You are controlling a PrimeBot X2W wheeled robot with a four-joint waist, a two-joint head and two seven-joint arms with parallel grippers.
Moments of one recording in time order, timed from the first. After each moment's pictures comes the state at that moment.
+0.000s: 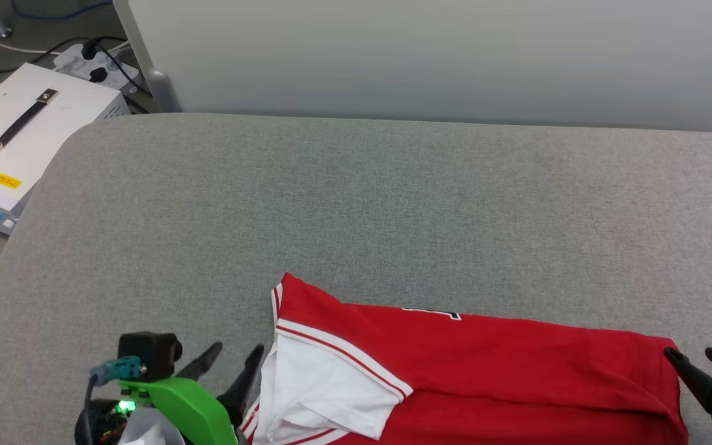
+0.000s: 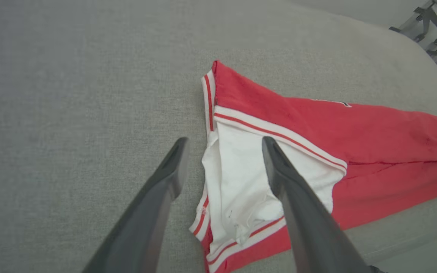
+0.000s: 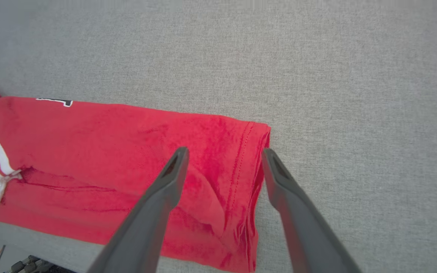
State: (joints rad) left arm -0.05 0.63 -0.60 -0.15 -0.90 0.22 0.12; right arm 0.10 -0.47 -0.07 -0.05 0.67 0.13 0.58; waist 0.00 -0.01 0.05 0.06
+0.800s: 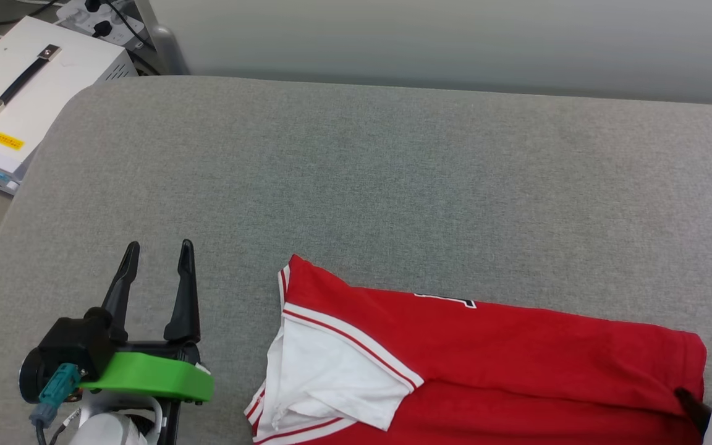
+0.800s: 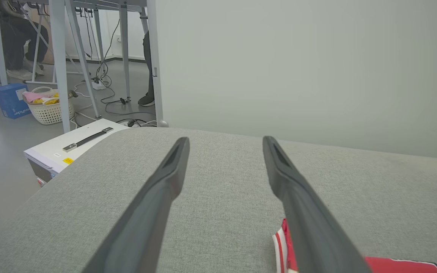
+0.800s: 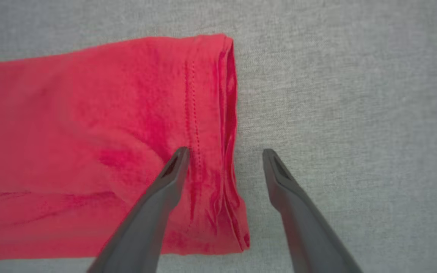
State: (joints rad) left arm -0.04 0.34 -0.21 -0.09 -0.46 0.11 -0.26; right arm 0.07 -0.18 -0.33 -0.03 0.34 0.13 0.80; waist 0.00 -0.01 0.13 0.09
